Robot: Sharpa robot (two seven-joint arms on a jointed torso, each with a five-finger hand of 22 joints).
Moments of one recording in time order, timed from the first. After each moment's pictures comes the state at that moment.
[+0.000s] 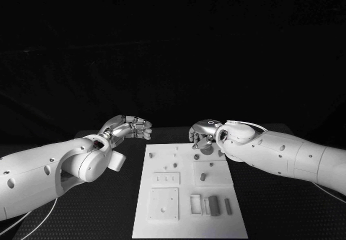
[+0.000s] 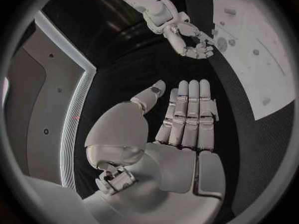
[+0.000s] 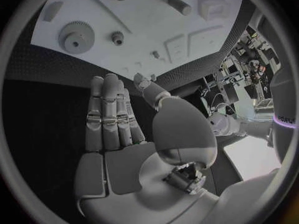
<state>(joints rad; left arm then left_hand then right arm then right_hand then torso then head) 1.31 -0.83 -0.13 1.51 -0.21 -0.30 0.25 1.07 -0.01 0.52 -0.29 0.05 0.84 0.17 0.40 0.49 1.15 0.11 0.23 0.17 0.98 0.09 0.37 0.72 0.04 0.93 -0.01 0.21 0.71 1.25 -0.61 -0.11 1.14 -1.62 -0.19 0.01 1.15 -0.09 0.50 -0.29 0.07 0.89 0.15 0.37 0.45 1.23 0.09 0.16 0.09 1.25 -0.02 0.70 0.70 0.25 1.13 0.08 0.35 1.31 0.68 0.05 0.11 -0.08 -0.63</state>
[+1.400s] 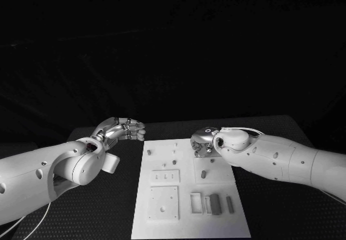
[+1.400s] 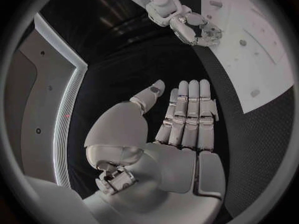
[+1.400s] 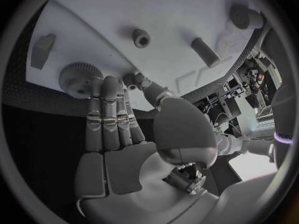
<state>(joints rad) 1.31 -0.83 -0.13 1.50 -0.19 -0.30 0.26 1.06 -0.02 0.52 -0.28 0.05 0.84 0.17 0.39 0.48 1.15 0.11 0.22 0.17 0.98 0.09 0.36 0.72 0.04 0.93 -0.01 0.21 0.71 1.23 -0.61 -0.12 1.12 -1.76 -0.11 -0.04 1.14 -0.11 0.50 -0.29 0.08 0.89 0.16 0.34 0.45 1.22 0.10 0.11 0.08 1.24 -0.01 0.73 0.72 0.25 1.11 0.08 0.40 1.31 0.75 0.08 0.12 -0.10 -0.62</state>
